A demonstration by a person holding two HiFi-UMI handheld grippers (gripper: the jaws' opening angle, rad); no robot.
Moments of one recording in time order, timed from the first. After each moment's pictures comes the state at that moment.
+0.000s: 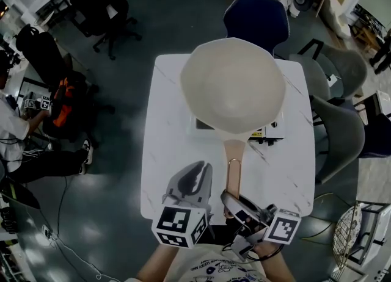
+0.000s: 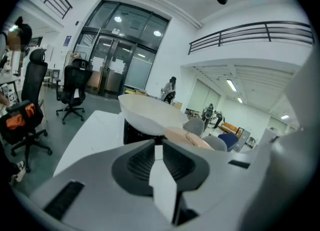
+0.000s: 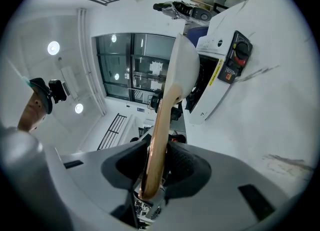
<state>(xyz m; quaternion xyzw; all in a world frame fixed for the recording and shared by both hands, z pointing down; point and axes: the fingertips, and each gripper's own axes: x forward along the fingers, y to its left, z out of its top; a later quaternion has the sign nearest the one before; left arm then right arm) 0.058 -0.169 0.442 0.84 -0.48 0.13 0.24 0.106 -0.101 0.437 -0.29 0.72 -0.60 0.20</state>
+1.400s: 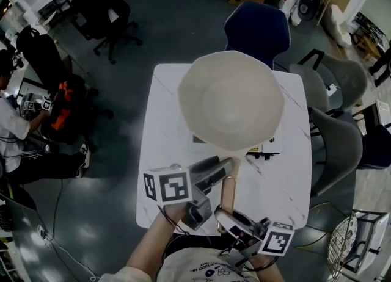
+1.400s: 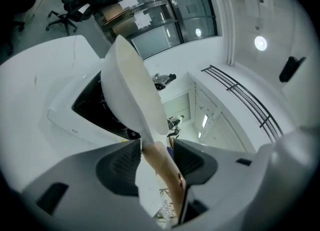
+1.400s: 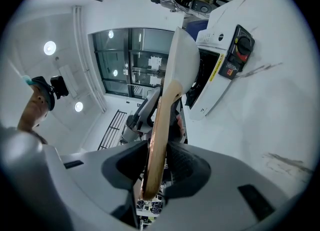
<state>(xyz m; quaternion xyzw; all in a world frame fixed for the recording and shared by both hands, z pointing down) 0.123 -0.222 0.447 0.79 -0.24 -0.01 0.56 0.103 -0.104 0.437 -0.27 0.72 -0.61 0.18</state>
